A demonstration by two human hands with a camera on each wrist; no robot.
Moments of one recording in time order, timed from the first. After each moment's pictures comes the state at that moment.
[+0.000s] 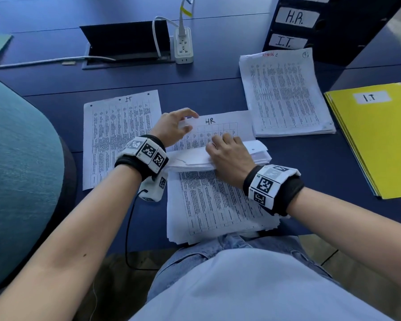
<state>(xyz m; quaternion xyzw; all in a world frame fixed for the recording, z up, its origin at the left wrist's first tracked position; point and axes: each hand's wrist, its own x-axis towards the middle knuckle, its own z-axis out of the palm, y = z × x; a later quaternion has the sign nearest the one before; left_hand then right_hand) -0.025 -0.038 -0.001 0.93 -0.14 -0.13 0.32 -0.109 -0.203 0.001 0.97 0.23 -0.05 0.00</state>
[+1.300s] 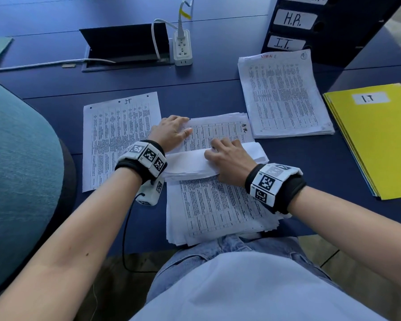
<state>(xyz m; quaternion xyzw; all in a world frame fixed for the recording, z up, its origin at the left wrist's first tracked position) -0.022 -0.034 -0.018 0.96 -0.11 -0.16 0.18 -0.103 -0.213 0.002 0.95 0.27 -0.13 0.03</state>
